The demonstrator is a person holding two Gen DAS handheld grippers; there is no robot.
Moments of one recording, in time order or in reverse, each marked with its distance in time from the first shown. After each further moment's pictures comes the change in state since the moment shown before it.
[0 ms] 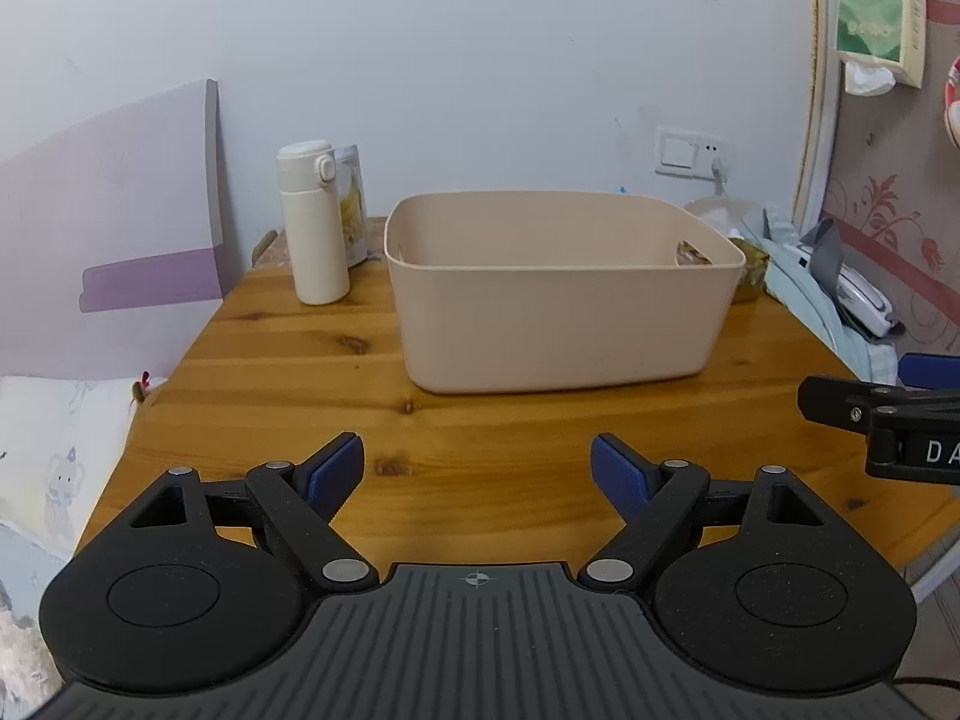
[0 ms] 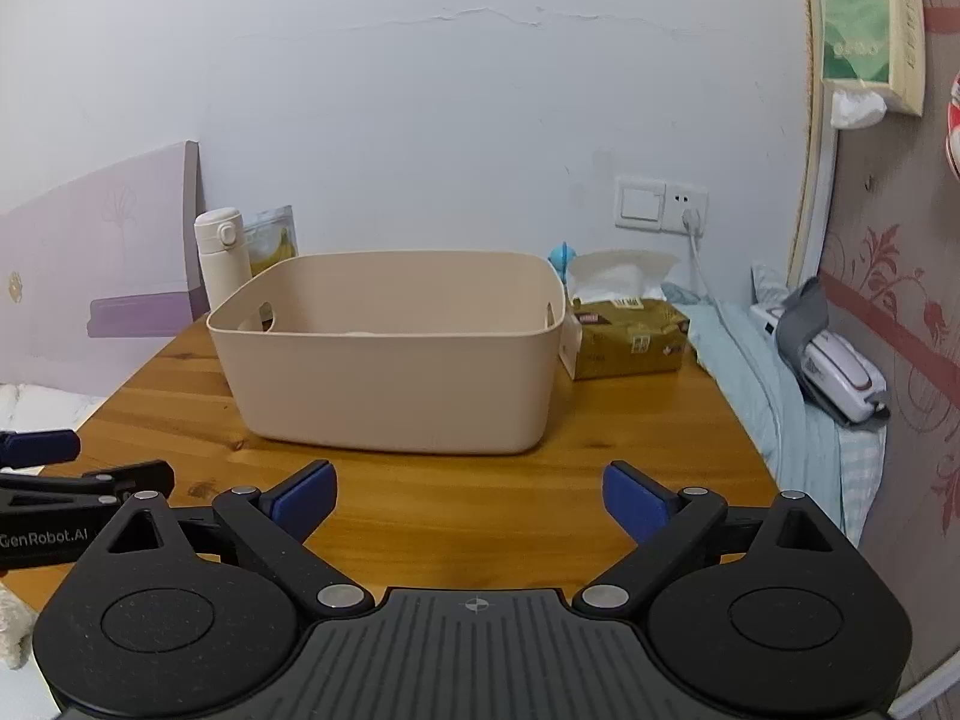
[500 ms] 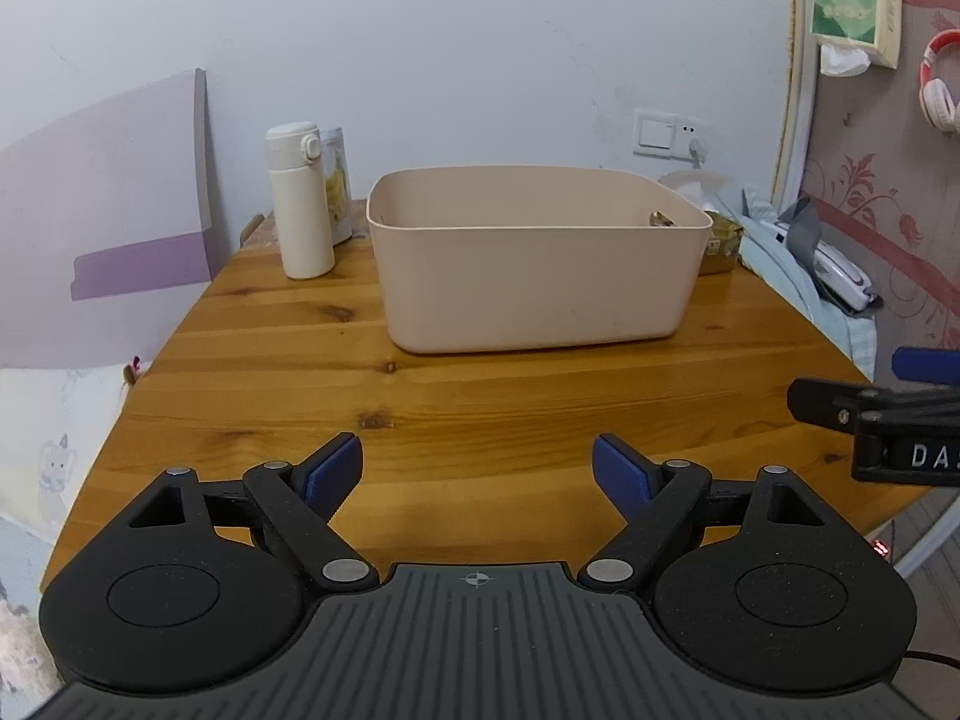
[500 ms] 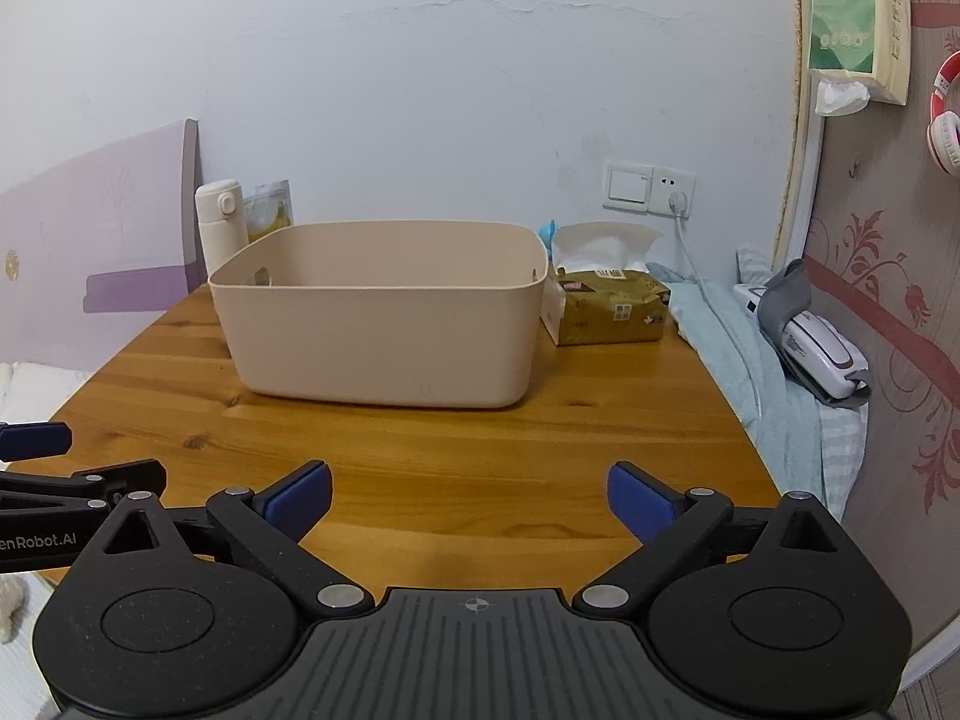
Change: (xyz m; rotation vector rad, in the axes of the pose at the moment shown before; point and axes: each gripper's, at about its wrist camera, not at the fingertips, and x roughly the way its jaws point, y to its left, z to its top) left arm -0.017 -0.003 -0.020 0.007 0.019 -0.034; right arm -0.018 -0.002 -0.026 -0.019 0.025 -0.025
